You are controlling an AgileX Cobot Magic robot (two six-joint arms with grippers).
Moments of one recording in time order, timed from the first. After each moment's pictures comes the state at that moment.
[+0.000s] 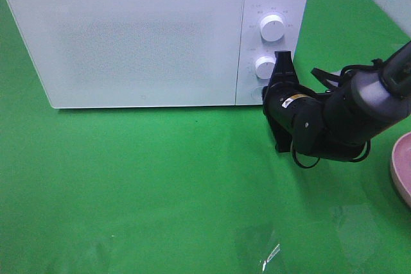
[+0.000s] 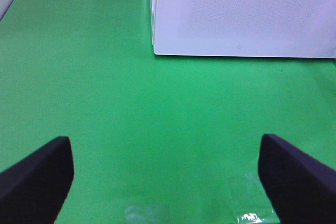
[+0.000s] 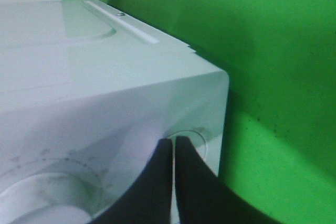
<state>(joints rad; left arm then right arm) 0.03 -0.01 -0.52 -0.16 1.07 0.06 0.53 2.11 -0.82 0.55 -0.87 1.38</state>
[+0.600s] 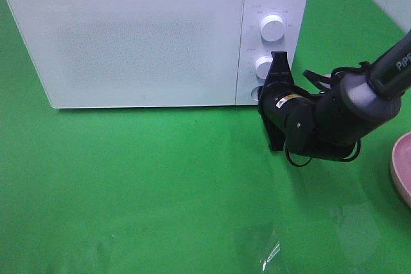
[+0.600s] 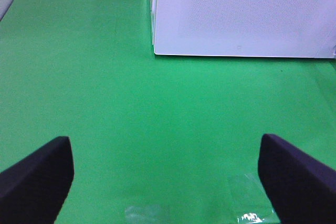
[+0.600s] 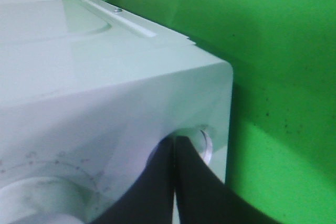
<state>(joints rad) 0.03 -0.01 -0.52 -0.16 1.07 0.06 0.53 2.14 -0.86 0.55 -0.88 1.41</state>
